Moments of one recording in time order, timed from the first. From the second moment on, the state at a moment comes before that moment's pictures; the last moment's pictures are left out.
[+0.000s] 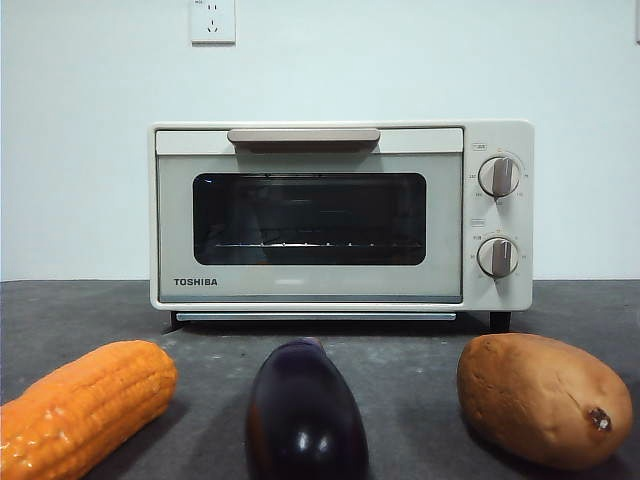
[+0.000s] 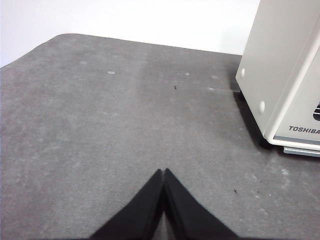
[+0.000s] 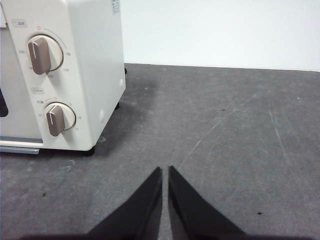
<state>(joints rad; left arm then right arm) -0.03 0.00 0.04 -0.22 -0.06 -0.12 -0.02 0.01 0.02 -0.11 -0.07 0.01</state>
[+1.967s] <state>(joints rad) -0.05 0.72 0.70 -0.34 0.44 -0.38 0.02 0.62 0.82 -0.49 -0.92 0.41</state>
